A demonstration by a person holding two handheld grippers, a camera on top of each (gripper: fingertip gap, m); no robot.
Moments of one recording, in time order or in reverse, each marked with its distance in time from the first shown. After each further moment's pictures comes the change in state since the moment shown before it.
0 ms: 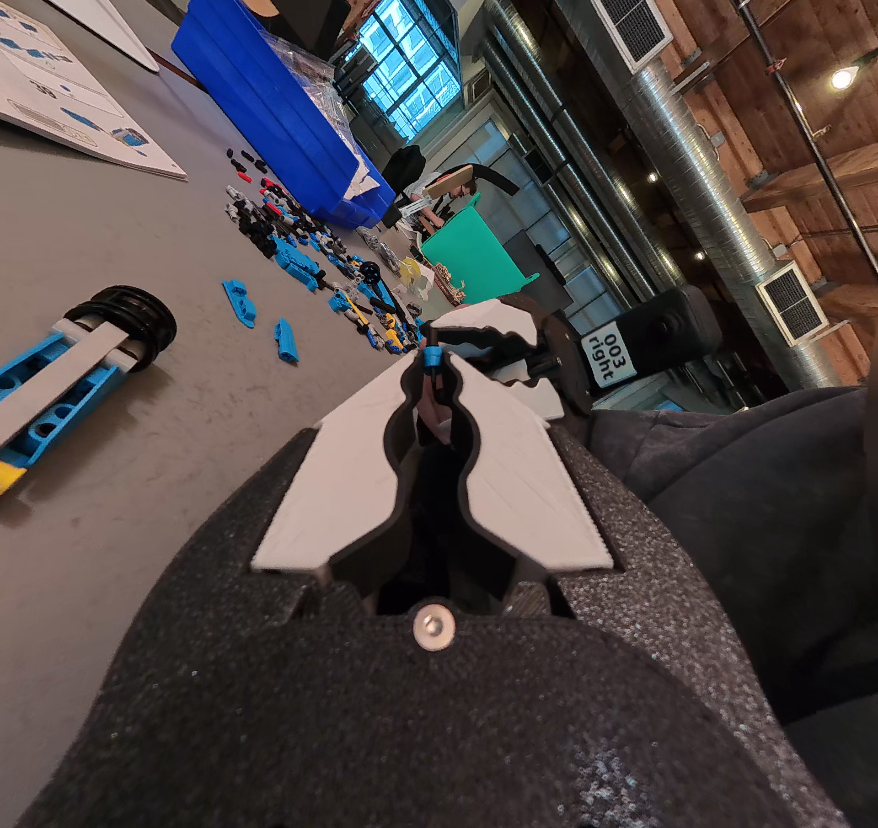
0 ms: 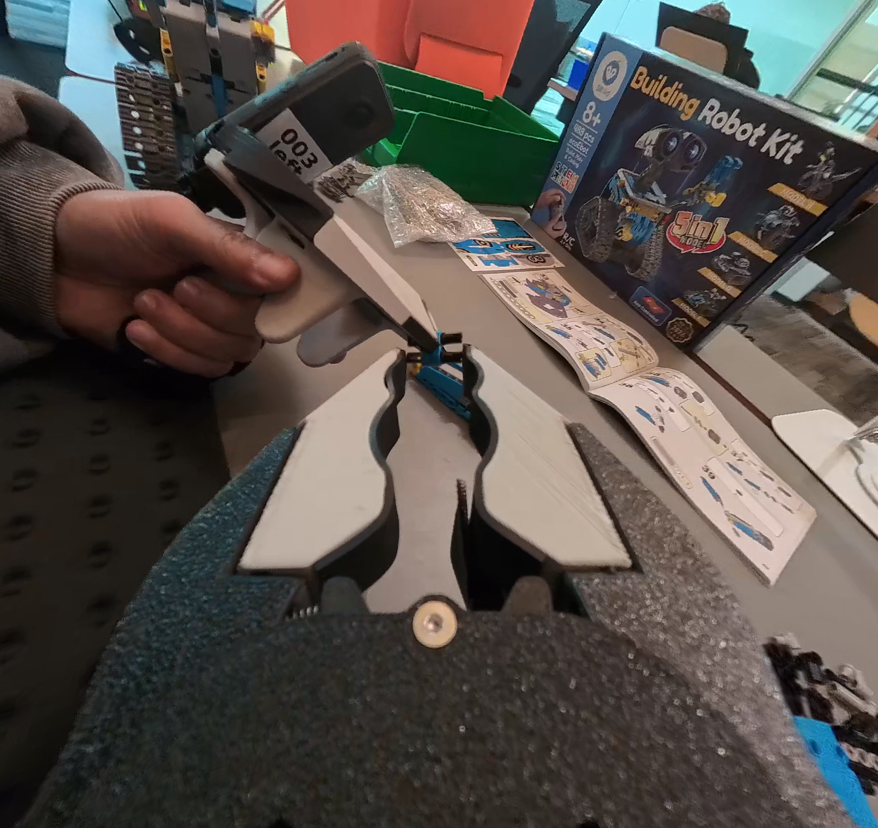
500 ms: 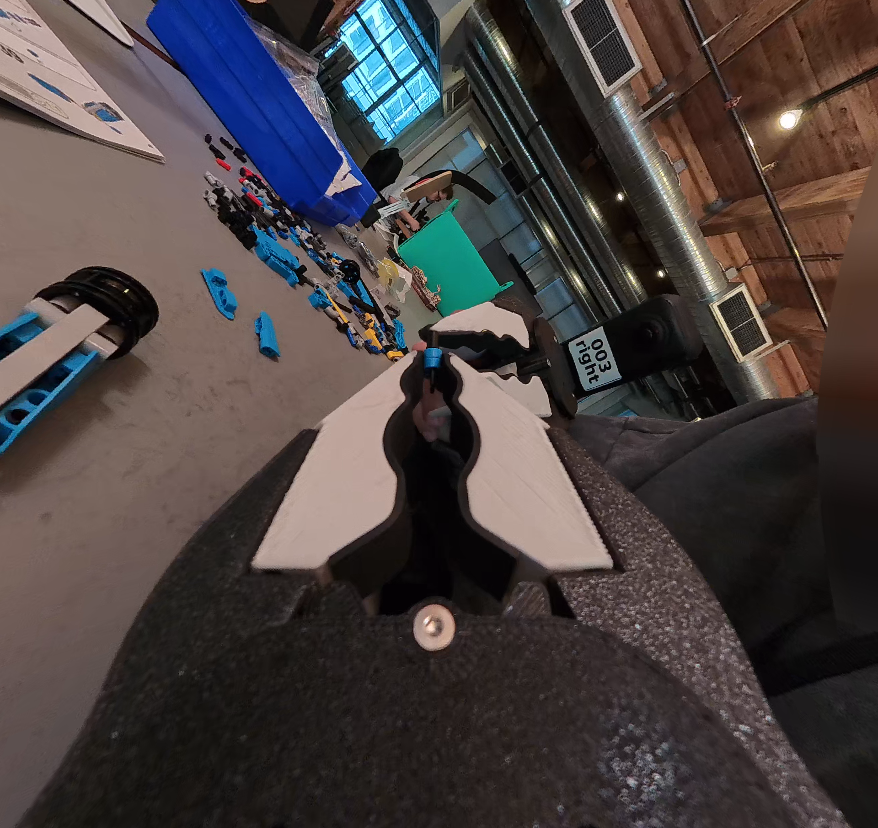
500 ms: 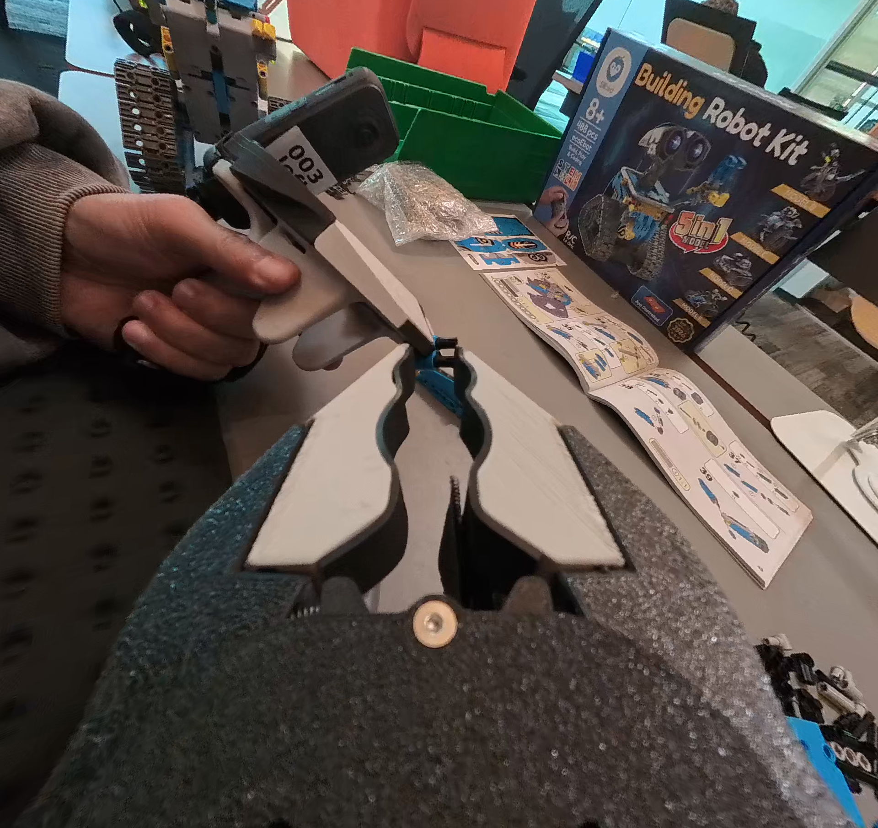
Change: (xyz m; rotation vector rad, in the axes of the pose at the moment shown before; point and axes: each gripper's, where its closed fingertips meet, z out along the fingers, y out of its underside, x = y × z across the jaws) left arm 0.002 0.000 -0.002 0.011 0.052 -0.071; right arm -0.001 -0.003 0.001 -0.016 -0.004 -0.007
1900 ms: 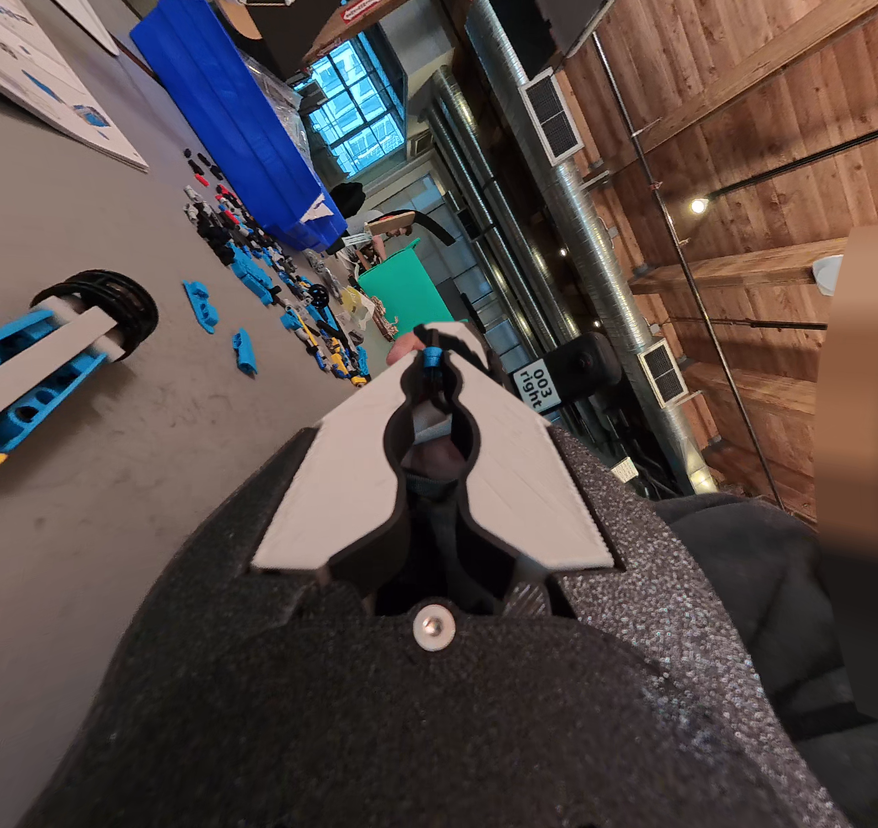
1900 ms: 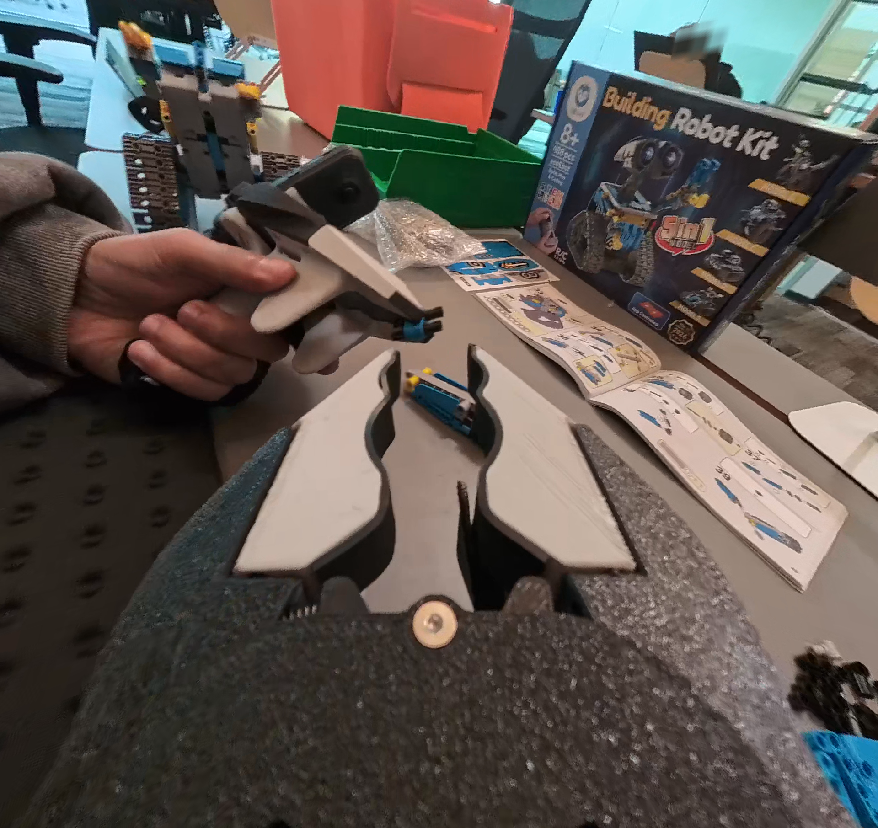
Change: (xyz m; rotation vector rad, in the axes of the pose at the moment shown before) left arm 0.001 -0.017 -0.007 0.089 0.088 -0.118; right arm 0.011 -0.001 -0.002 0.088 0.008 0.089
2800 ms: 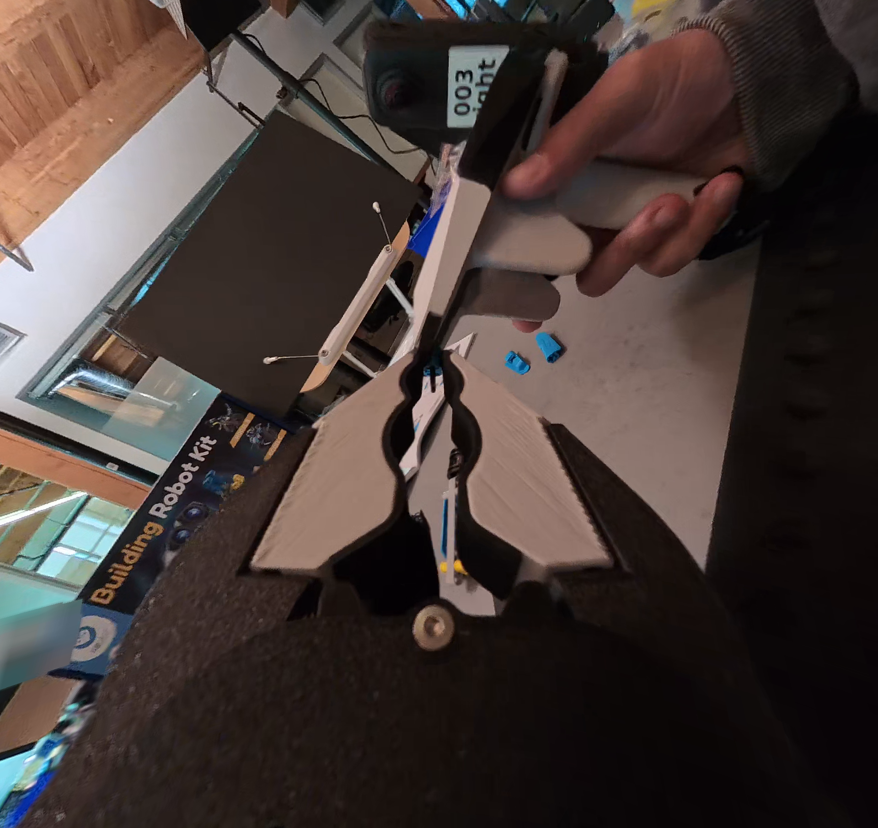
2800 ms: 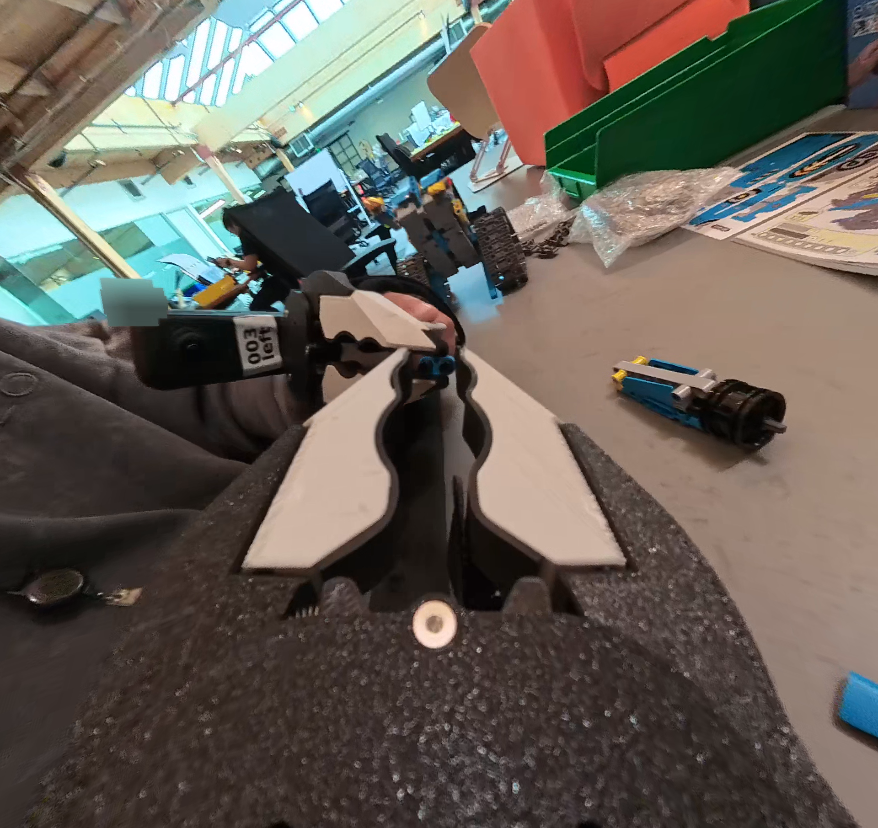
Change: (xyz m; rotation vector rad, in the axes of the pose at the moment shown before) left arm 0.012 0.036 0.005 -0.274 -0.588 2.001; right arm -0.033 -0.014 -0.013 0.063 -0.568 0.633
